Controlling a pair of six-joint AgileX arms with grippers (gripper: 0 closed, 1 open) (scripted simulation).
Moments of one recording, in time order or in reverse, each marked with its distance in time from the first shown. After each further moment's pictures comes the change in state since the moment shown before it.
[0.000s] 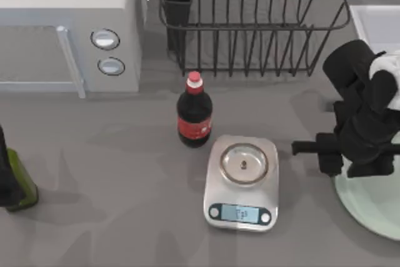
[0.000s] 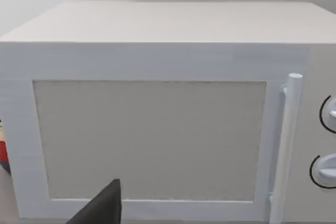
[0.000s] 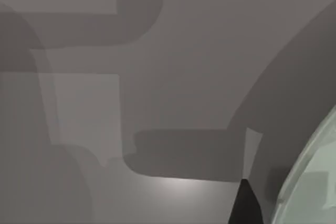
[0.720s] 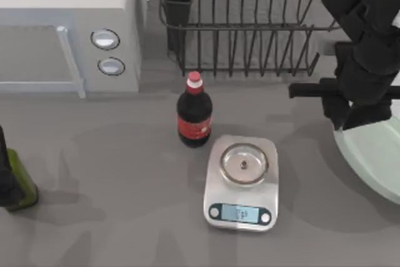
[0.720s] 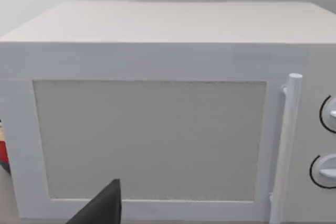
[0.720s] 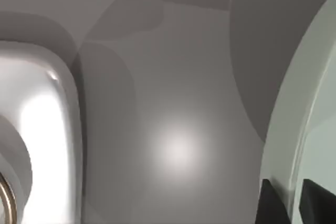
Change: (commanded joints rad) left arm 0.000 0.000 0.000 0.000 0.000 0.000; right arm -0.013 -0.060 0.411 -0.389 0.006 0.001
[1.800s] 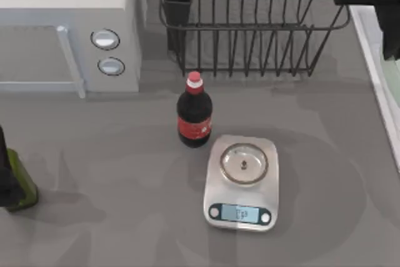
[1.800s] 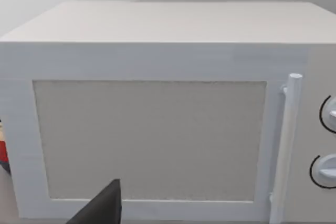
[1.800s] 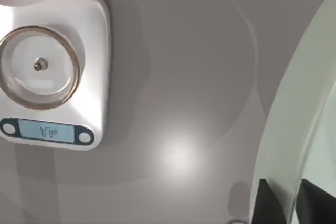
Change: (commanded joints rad) left arm 0.000 0.000 0.000 0.000 0.000 0.000; right arm -0.028 -0.024 0.618 -0.631 -0.002 -0.035
